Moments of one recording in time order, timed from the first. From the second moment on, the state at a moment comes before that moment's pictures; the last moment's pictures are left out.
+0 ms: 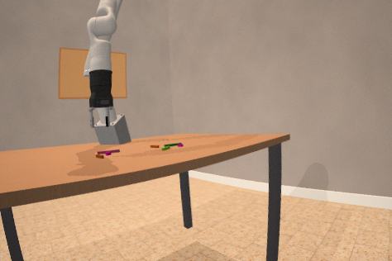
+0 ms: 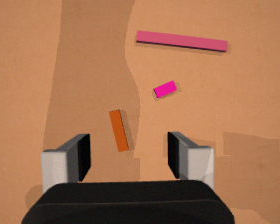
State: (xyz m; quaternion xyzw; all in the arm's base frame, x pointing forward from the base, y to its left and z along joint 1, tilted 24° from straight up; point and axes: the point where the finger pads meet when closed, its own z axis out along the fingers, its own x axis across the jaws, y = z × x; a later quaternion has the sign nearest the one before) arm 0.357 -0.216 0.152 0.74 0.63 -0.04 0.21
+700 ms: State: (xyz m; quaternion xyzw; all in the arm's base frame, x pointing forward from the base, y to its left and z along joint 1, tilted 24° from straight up) arm 0.356 -0.214 0.151 0.75 0.63 -0.04 0.20
